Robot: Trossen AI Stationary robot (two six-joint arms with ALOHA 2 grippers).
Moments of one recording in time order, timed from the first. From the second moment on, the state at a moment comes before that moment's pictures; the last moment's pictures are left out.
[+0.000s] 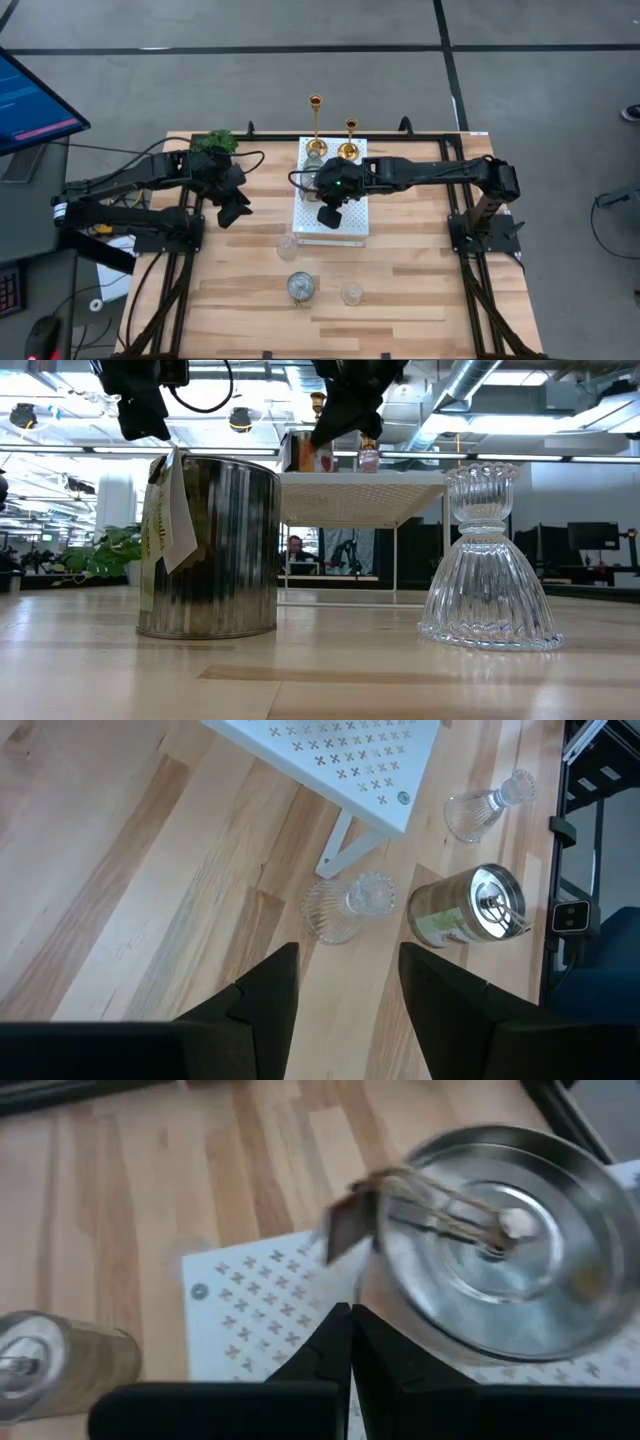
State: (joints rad) left arm 0.27 0.72 0.95 -0.96 0.28 -0.22; right arm -0.04 1.76 1.57 -0.65 0.11 0.17
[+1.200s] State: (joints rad) left arm 0.04 0.75 0.95 -1.01 0.37 -0.85; right arm 0.36 1.48 1.57 -1.50 0.27 0.74
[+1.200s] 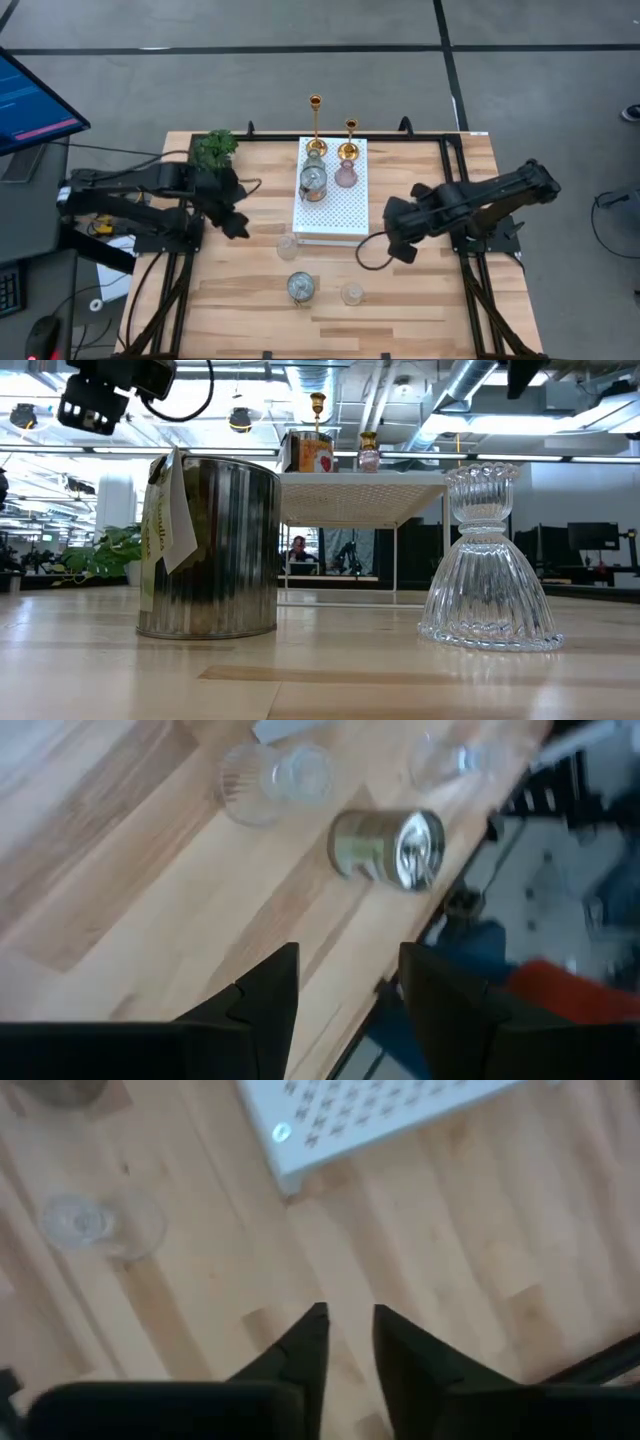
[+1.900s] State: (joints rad) left arm -0.57 1.28 0.95 -0.53 -0.27 -1.59; right arm 0.56 1.23 1.57 -1.57 0.53 0.84
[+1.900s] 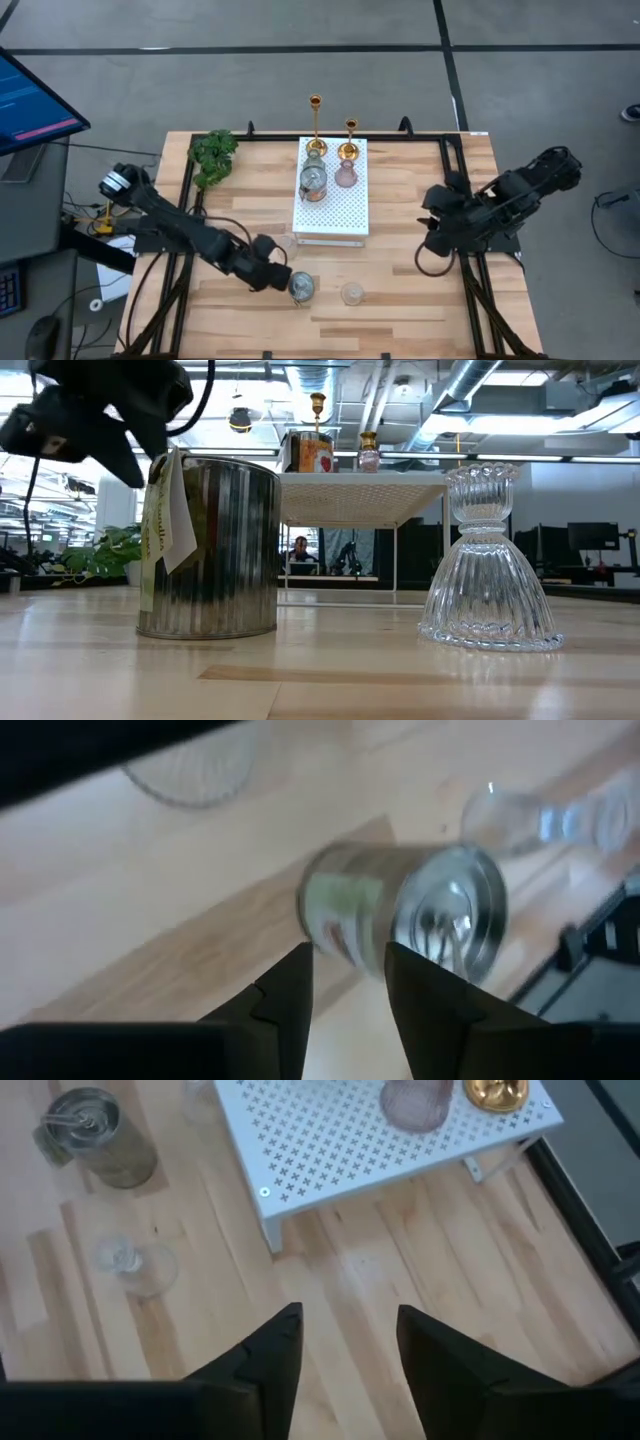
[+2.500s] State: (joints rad) left arm -0.56 1.38 0.95 -0.44 -0.31 -1.66; right arm 0.67 1.23 1.57 -1.57 0.57 0.88
